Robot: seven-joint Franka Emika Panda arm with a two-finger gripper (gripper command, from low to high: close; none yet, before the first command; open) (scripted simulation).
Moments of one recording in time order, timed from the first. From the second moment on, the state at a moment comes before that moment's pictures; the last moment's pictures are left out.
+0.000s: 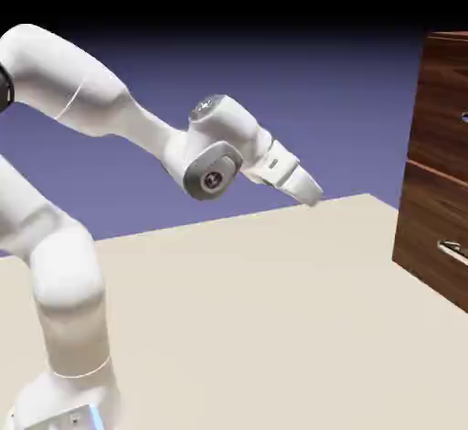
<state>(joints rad) -0.03 -0.59 0.02 -2.78 0.05 3.03 0.75</state>
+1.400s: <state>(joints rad) -1.55 -1.24 0.78 -1.83 1.80 2.71 1.14</state>
